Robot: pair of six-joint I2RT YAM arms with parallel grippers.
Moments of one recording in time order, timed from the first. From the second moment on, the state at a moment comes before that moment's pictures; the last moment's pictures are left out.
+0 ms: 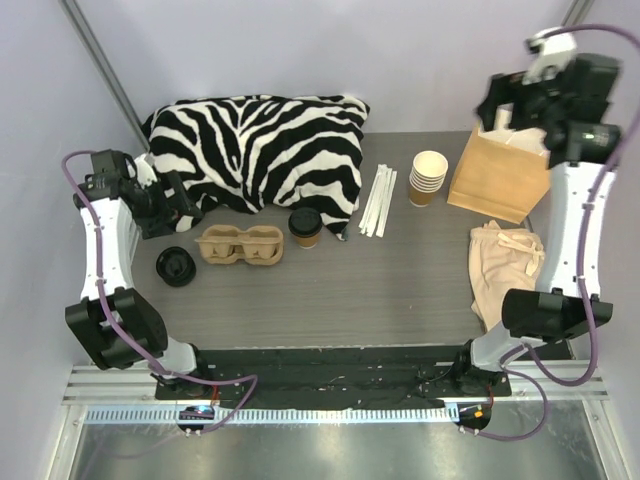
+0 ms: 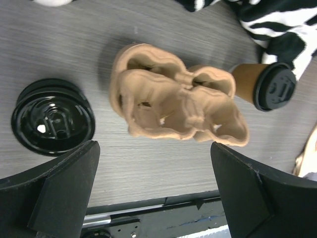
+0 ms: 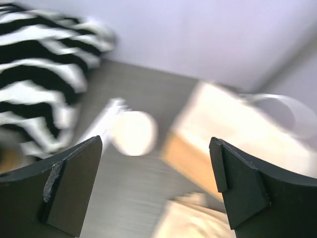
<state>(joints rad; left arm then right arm) 0.32 1.47 1.45 -1.04 0.41 -0.16 -0.15 1.59 2.05 -0.81 -0.38 -0.18</state>
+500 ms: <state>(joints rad) 0.32 1.43 1.43 -1.00 0.53 -0.12 -0.29 1.74 2.15 -1.02 -0.41 -0.68</state>
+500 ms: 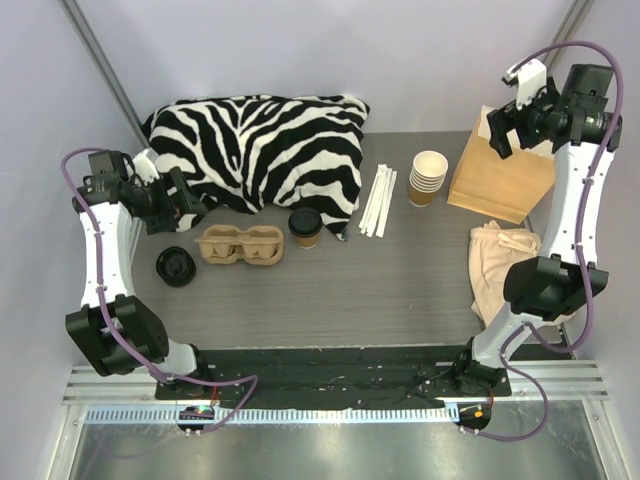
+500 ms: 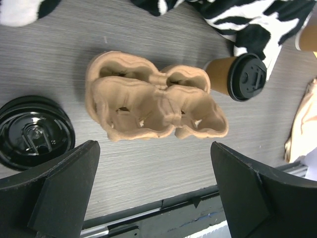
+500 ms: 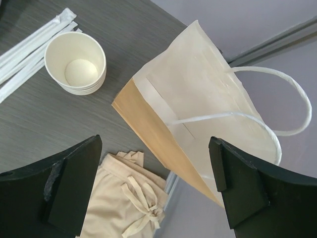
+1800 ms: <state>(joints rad) 0.32 1.34 1.43 -0.98 0.65 -0.09 -0.20 1.67 2.05 -1.00 -0.27 -1.21</state>
